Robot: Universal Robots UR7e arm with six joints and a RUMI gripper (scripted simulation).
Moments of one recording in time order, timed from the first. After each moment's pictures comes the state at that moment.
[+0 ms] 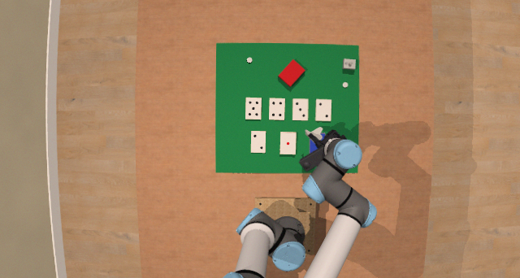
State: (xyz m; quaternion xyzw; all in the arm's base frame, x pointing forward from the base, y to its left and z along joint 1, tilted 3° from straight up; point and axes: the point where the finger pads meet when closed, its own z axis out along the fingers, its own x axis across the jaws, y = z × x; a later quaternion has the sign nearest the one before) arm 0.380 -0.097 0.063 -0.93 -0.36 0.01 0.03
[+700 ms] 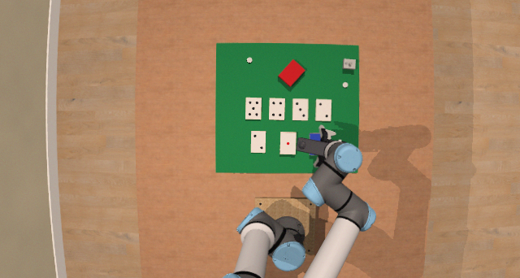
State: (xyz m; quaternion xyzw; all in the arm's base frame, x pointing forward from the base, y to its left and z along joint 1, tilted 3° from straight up) arm 0.383 -0.094 0.062 -1.00 0.05 0.02 0.02
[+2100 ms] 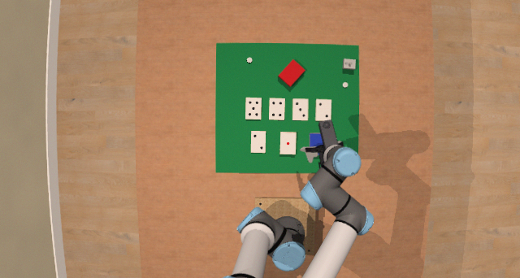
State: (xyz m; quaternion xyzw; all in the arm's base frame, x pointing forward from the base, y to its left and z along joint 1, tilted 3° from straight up) arm 0.384 -0.107 0.060 -0.78 0.63 0.03 0.01
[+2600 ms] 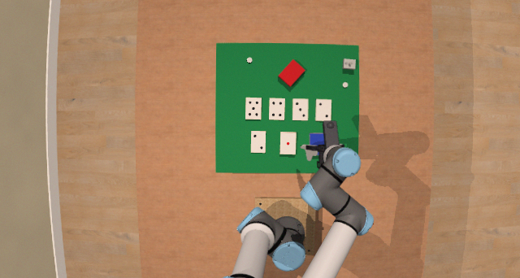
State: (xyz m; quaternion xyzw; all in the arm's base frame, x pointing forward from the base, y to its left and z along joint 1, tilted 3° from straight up) arm 0.383 -0.109 0.060 -0.73 0.69 0.03 0.00
